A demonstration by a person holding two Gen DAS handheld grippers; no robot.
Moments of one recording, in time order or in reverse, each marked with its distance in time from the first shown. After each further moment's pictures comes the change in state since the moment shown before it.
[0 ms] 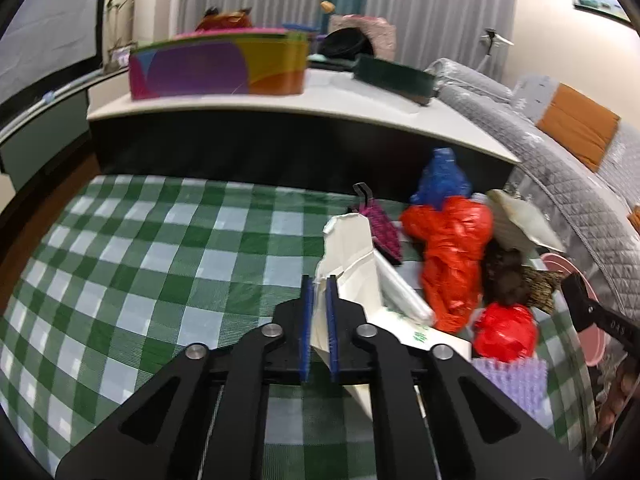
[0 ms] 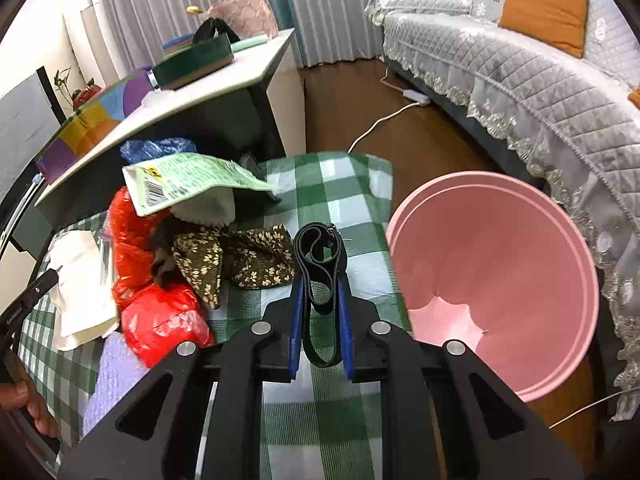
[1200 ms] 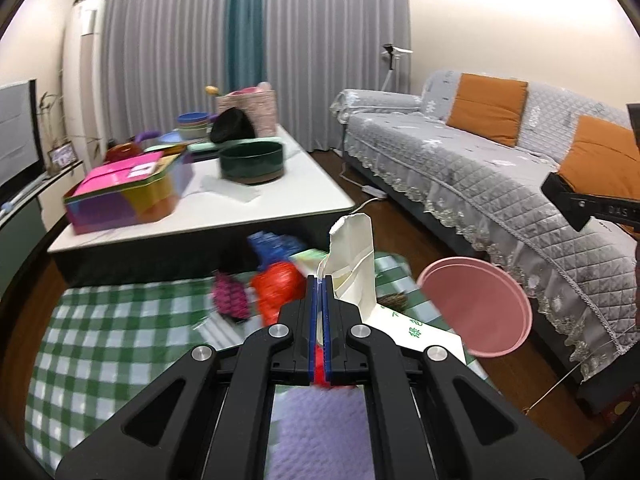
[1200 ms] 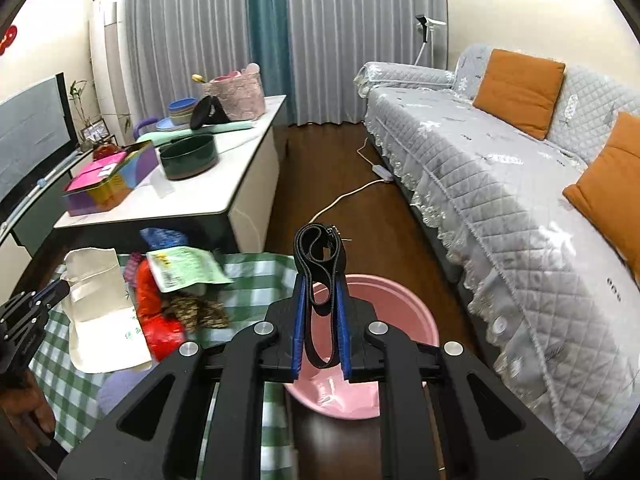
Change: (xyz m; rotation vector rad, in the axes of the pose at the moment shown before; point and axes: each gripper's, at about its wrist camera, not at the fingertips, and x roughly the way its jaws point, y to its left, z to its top) left arm -0.105 -0.147 0.018 0.264 -0.164 -0.161; right arm -0.169 -0.079 0.072 -0.122 -0.169 -0.079
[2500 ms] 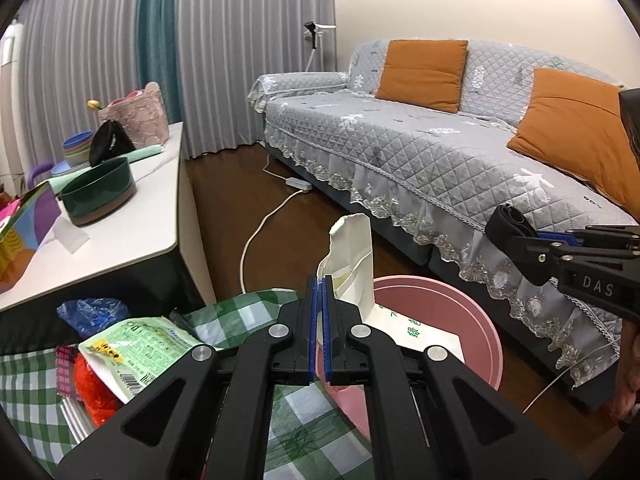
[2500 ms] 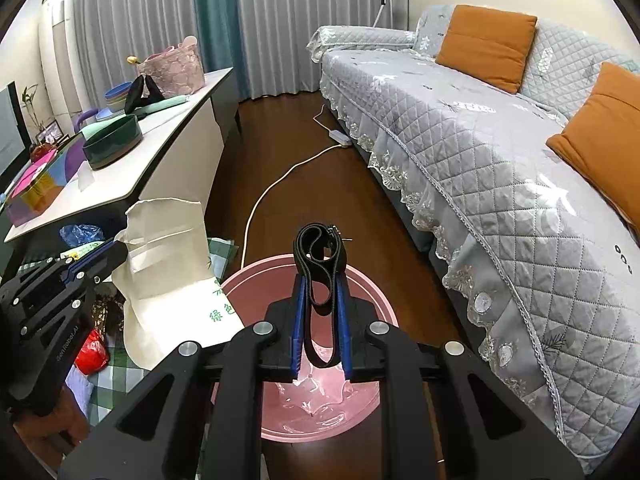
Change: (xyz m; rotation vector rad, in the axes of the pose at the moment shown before) left arm 0.136 -0.144 0.033 0.148 0.051 -0.193; right arm 0.081 -0.067 -0.016 0.095 0.103 -0.109
